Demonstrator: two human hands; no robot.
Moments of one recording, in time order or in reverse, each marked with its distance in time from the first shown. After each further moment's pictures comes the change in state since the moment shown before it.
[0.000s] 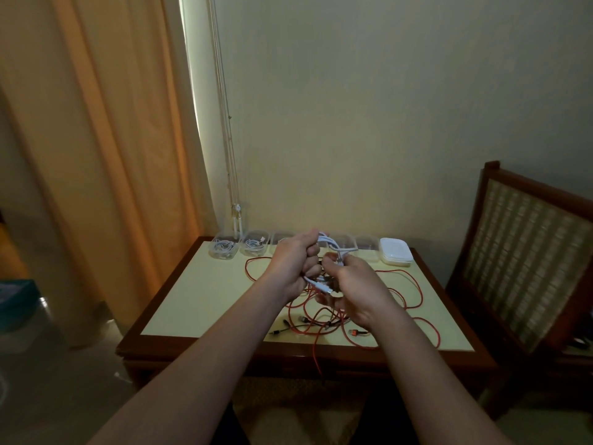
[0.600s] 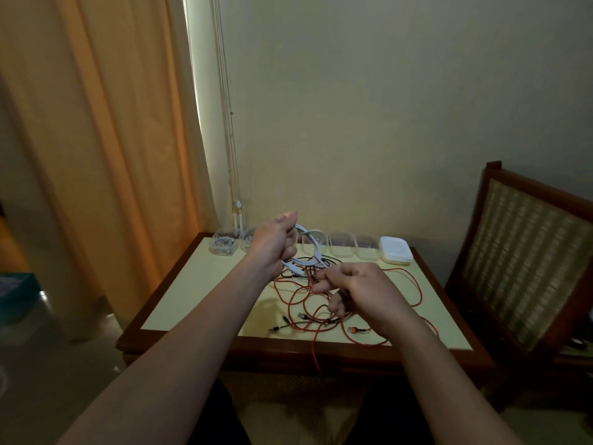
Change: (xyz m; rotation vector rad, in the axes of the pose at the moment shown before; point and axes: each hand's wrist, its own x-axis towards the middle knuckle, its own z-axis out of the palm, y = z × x) left_hand 0.015 0.027 -0.028 0.041 0.117 0.078; right_hand -0.030 -0.007 -0.018 -0.195 -0.147 -0.061
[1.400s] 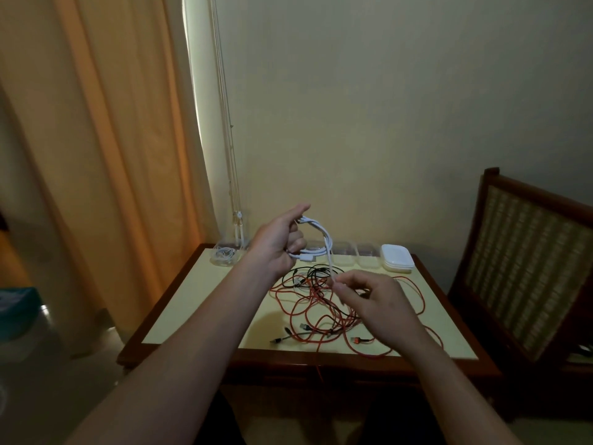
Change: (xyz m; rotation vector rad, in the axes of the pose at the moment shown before) left_hand -0.013 0.025 0.027 -0.193 -0.011 -0.040; right_hand -0.011 0.010 -0.017 -0.512 0.178 -0.394
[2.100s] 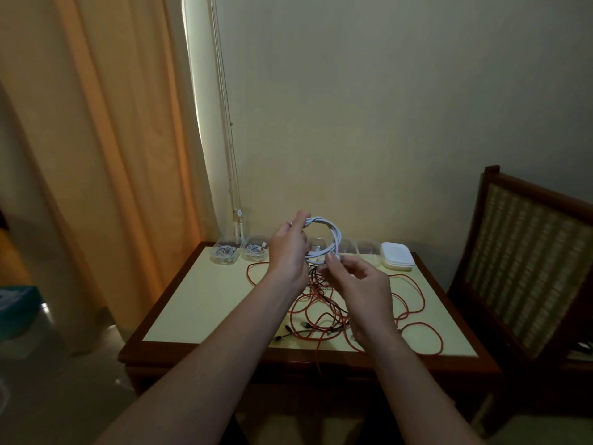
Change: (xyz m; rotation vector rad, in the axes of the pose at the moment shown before) left_hand -0.004 -0.037 0.008 0.073 0.188 0.174; right_hand 0.018 -0.011 0.044 0.732 0.356 0.280
